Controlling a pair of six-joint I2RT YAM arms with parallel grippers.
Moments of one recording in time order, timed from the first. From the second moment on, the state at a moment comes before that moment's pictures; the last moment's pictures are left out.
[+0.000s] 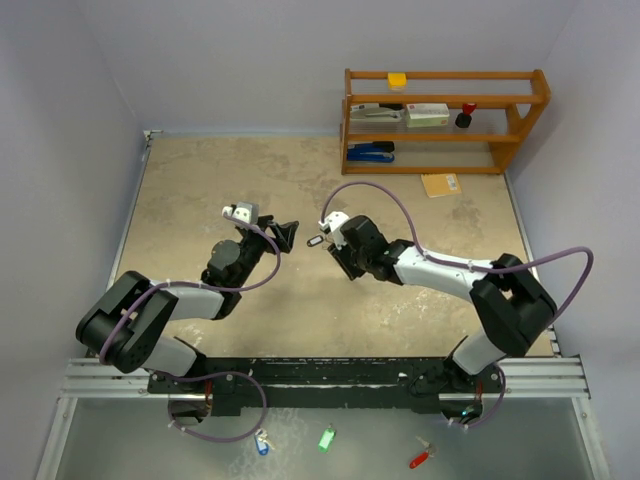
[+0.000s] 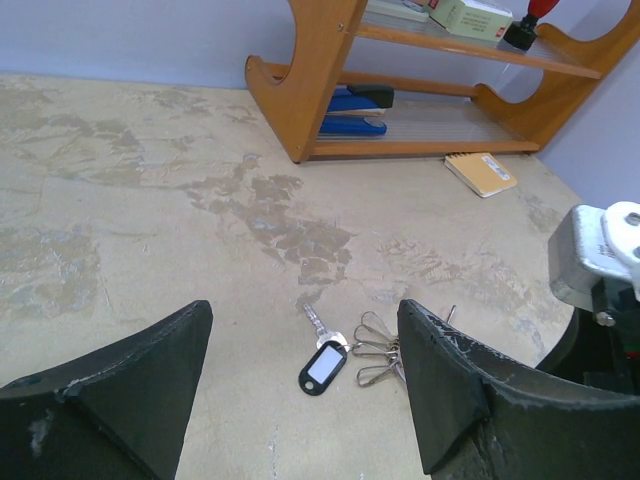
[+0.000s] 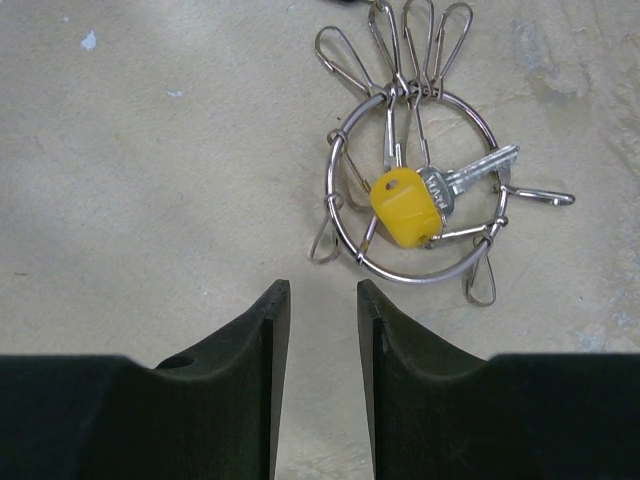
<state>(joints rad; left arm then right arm) -0.53 1.44 0.33 1.16 -0.08 -0.32 0.77 1.54 0.86 -0.18 0.11 -0.05</state>
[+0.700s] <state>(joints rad) -0.53 1.44 0.33 1.16 -0.10 -0.31 0.73 1.70 0.99 -0.15 0.08 -0.08</state>
